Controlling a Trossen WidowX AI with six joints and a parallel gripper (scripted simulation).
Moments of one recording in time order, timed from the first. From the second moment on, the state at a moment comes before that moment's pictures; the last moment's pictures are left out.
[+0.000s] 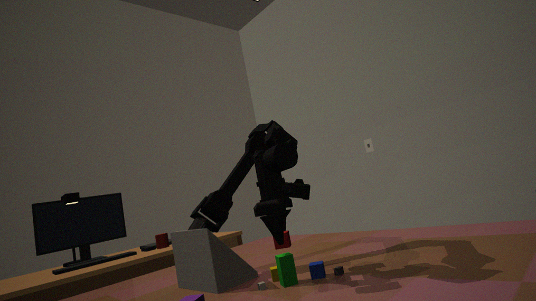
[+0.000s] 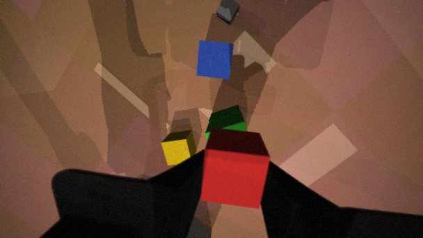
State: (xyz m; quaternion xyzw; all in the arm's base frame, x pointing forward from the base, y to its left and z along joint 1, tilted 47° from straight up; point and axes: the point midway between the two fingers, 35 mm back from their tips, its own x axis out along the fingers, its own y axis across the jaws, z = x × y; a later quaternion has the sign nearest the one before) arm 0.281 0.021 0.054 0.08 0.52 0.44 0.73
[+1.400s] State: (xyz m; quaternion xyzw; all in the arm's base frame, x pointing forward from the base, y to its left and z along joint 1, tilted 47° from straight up) arm 0.279 0.033 0.043 0.09 0.52 0.44 0.72
